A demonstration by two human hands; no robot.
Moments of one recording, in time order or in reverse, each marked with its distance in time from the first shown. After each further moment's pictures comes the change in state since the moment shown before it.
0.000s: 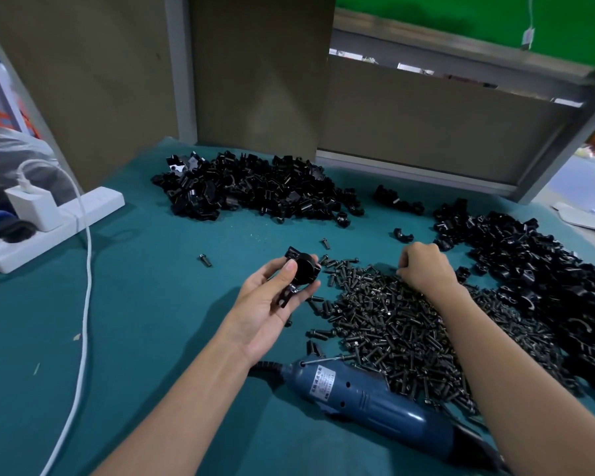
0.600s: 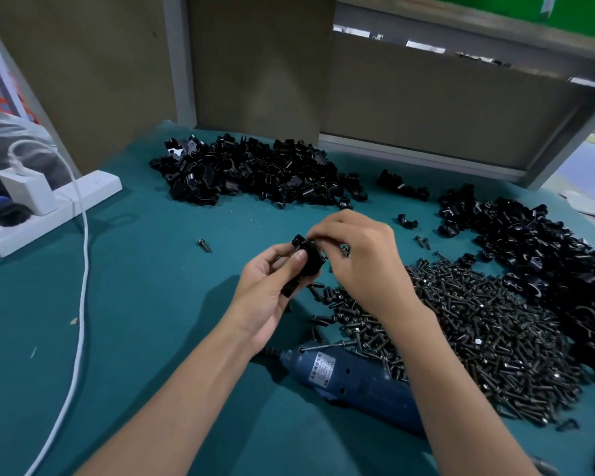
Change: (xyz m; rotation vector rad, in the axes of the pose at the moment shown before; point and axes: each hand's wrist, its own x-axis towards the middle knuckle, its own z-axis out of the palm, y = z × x) left_hand -0.001 -0.009 0.006 0.243 0.051 0.112; right_hand -0.102 -0.100 -0.029 0.550 0.441 -0.756
